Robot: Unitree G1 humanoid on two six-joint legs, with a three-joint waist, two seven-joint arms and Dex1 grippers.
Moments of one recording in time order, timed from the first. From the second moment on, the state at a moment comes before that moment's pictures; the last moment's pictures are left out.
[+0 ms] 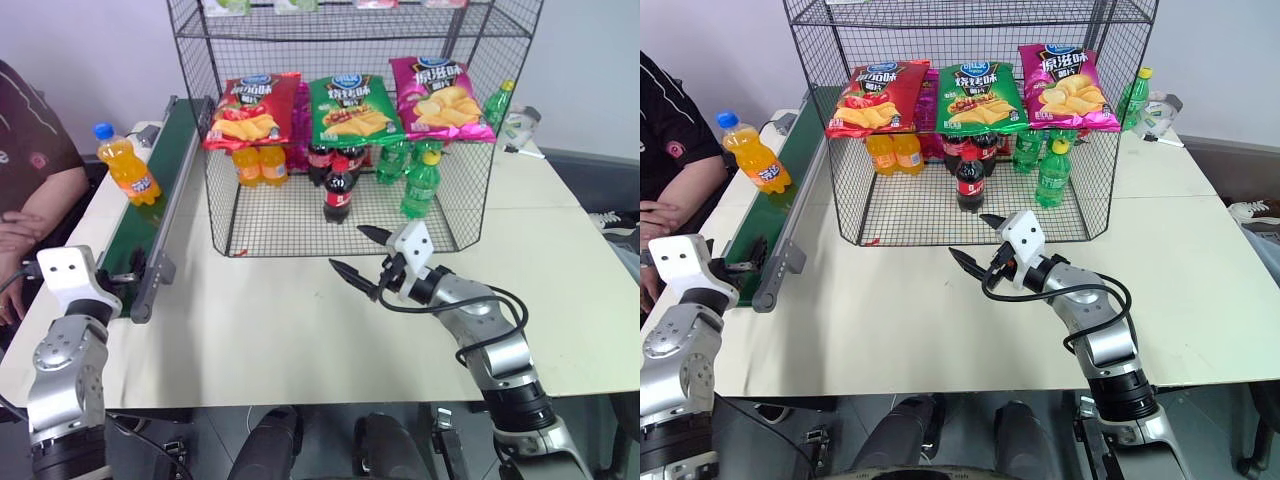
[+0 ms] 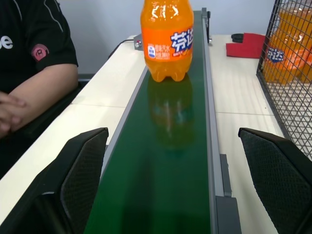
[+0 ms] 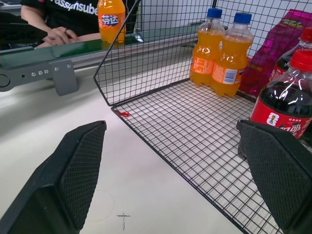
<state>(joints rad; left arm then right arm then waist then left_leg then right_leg) -0.05 0.43 0.49 -0.08 -0.34 0.28 -0.19 -0.28 -0.35 0.12 -0.19 0.25 0.28 0.65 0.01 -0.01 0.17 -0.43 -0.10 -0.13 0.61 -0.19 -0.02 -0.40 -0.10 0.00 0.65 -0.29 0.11</state>
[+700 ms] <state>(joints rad) -0.09 0.43 0.49 -0.08 -0.33 0.26 -0.18 -0.28 -0.35 0.12 -0.19 0.25 0.28 0.65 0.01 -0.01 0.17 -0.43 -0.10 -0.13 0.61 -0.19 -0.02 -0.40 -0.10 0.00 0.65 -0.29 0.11</state>
